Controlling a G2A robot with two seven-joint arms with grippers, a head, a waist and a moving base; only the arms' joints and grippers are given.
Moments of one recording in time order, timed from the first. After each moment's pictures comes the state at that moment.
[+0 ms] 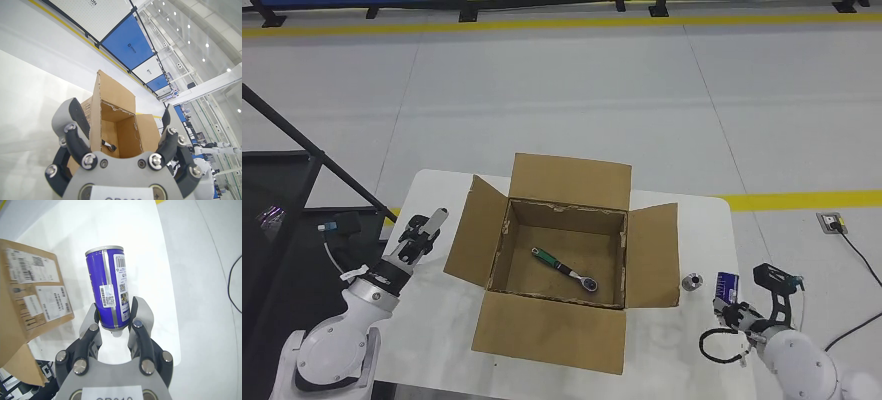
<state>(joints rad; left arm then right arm) 1.27 -1.20 -1.73 -1.86 0.21 -0.15 -0.49 -1.39 -1.38 1.77 -1.97 -1.08 0.32 1.12</state>
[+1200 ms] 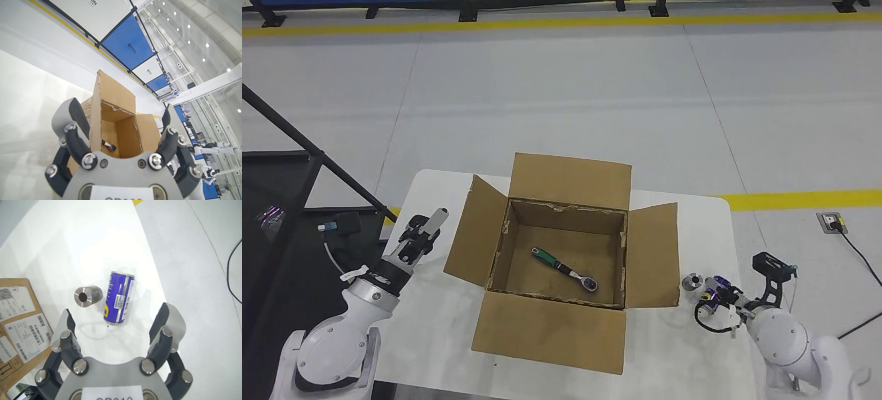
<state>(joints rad) 1.27 -1.20 -1.73 -1.86 0.21 -0.15 -0.49 -1.29 -1.35 1.74 -1.82 -1.06 0.39 0.95</state>
